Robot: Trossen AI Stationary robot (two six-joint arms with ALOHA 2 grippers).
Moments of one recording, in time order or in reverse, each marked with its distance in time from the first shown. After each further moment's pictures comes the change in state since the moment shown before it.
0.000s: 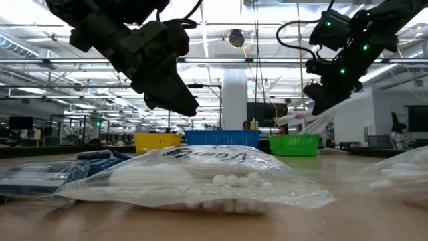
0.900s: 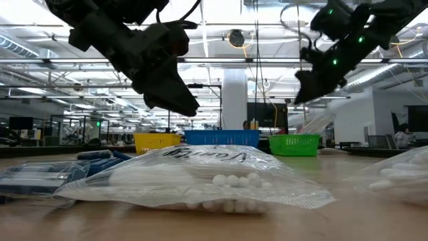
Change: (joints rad) left arm 0.003 0.000 0.000 0.000 -0.041 -0.004; right arm -0.028 -0.030 0.000 0.209 -0.137 -0.134
